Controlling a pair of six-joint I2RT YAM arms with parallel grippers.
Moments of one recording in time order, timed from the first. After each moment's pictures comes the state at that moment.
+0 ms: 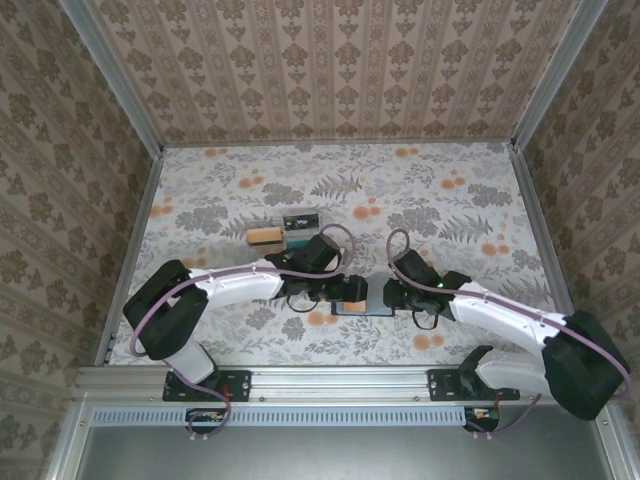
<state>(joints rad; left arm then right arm) -0.94 1.59 0.87 -0.22 0.33 -0.76 0.65 1.15 0.57 -0.48 0.08 0.68</state>
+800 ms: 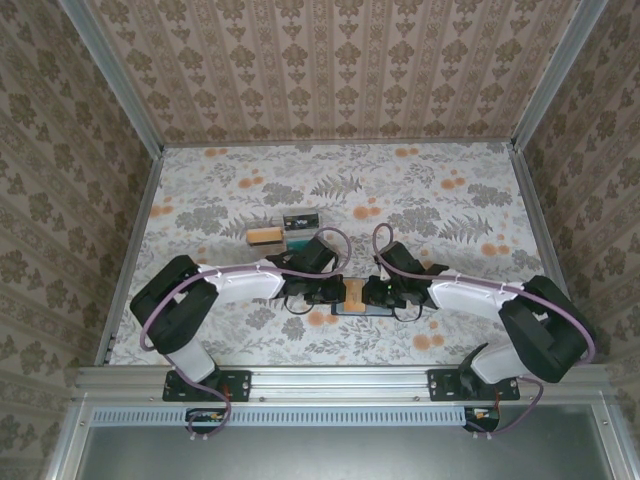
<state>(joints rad) -0.92 1.66 0.84 -0.20 0.31 -0.78 0.62 1.43 0.60 -0.21 -0.27 0.78</state>
